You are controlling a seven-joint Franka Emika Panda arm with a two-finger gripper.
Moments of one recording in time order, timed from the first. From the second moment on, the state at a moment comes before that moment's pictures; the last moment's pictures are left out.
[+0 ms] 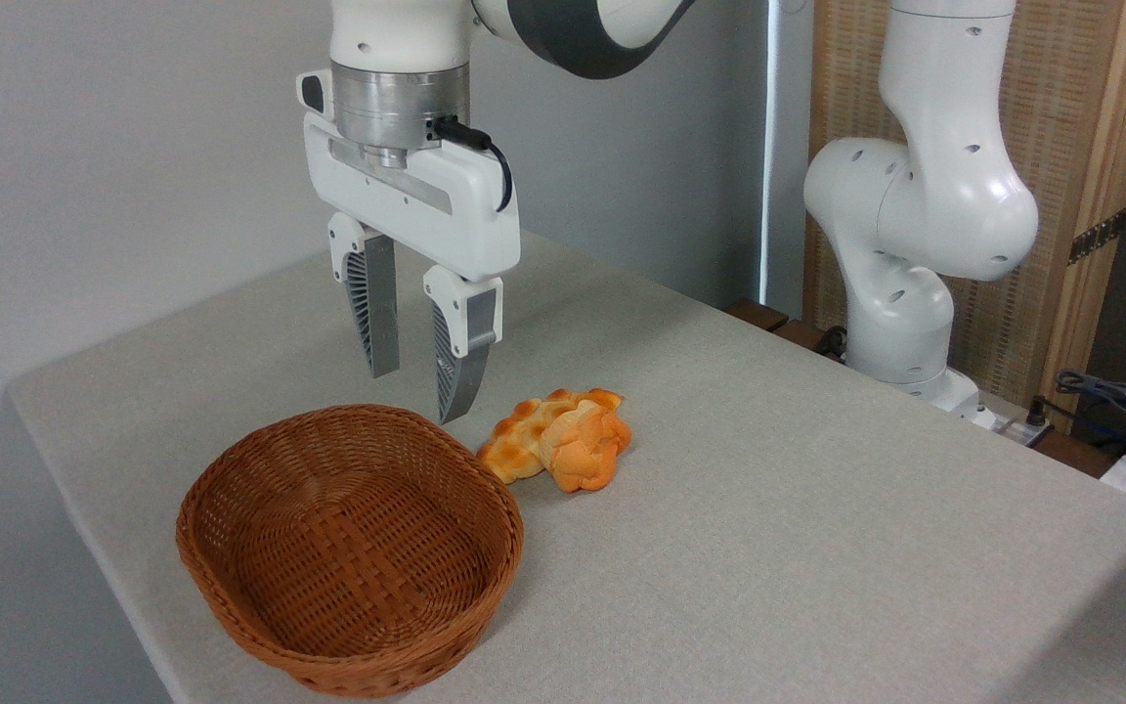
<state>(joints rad) -0.07 -0.13 -0.02 -1.92 -0.07 1.96 0.62</state>
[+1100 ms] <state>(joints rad) -0.11 -0.20 -0.03 -2.04 -0.07 1.87 0.62</state>
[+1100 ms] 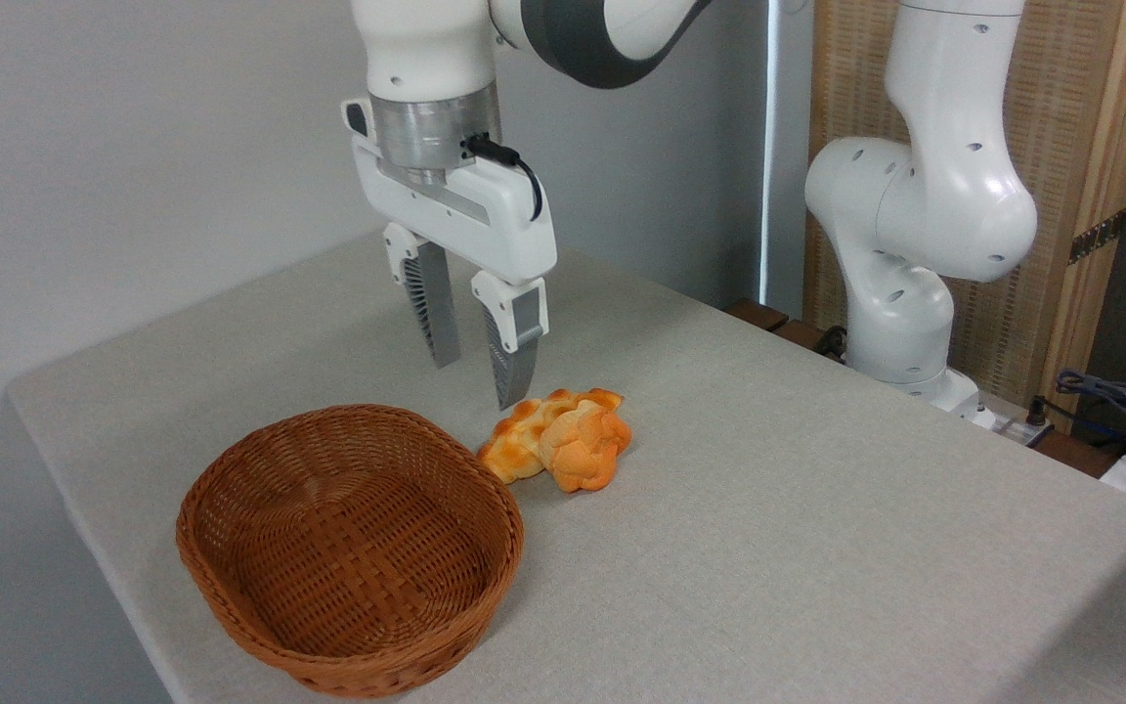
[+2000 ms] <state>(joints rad) -0.12 -0.27 -0.03 -2.28 -0.01 1.87 0.66</state>
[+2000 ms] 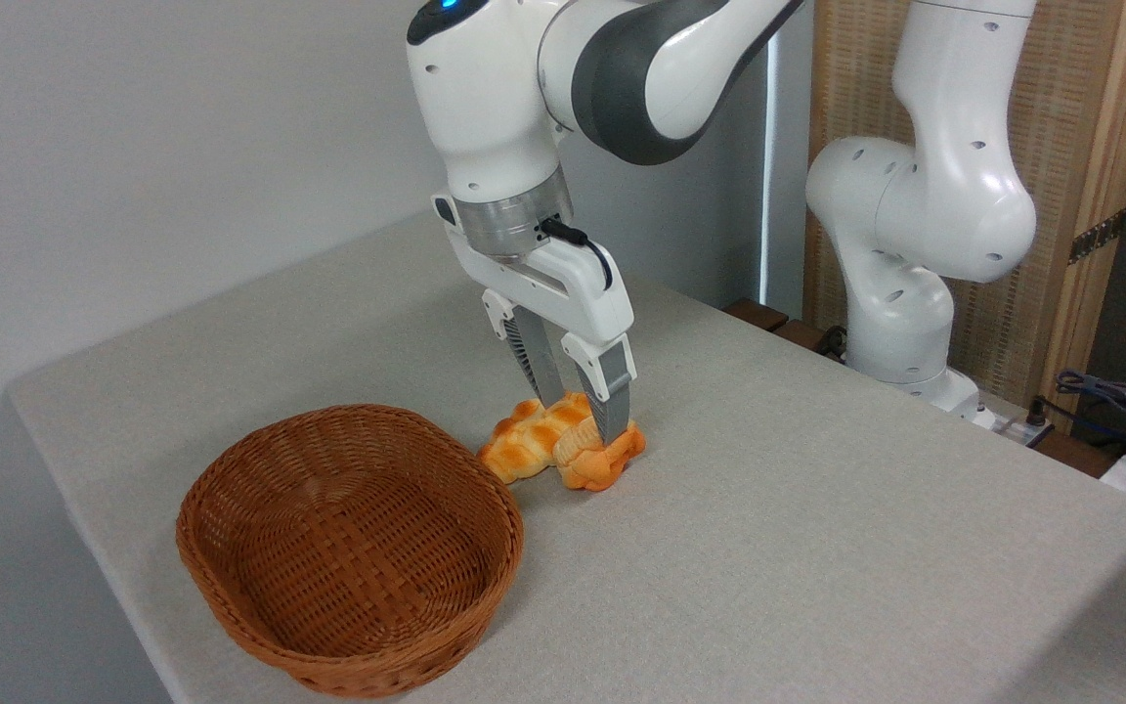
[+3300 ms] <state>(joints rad) -0.12 -0.20 0.04 -2.29 0.11 1.93 0.68</state>
